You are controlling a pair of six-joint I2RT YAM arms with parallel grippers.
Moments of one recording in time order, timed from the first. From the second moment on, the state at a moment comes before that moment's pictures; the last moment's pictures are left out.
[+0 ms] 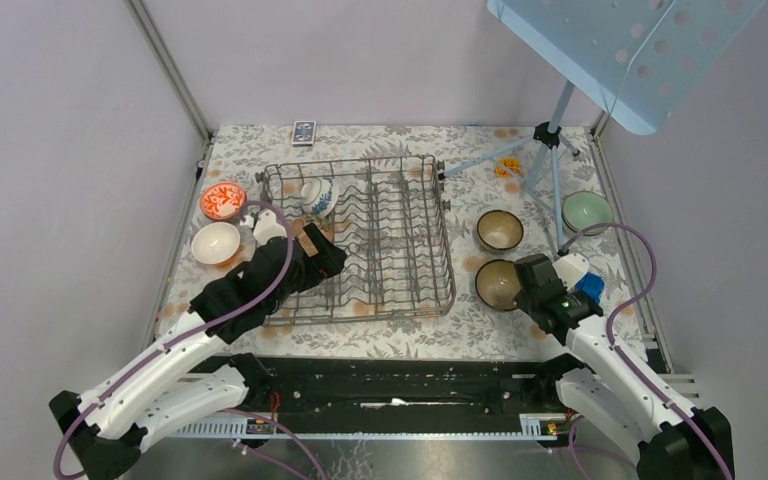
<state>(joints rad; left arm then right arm) -0.77 0.77 0.81 -0.64 -0.39 -0.98 0.40 0.80 0.47 -0.69 0.48 0.95</state>
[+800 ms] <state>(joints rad) -0.77 0.79 0.81 -0.64 -0.41 -0.97 0.39 0.70 0.59 -0.75 0.40 0.88</state>
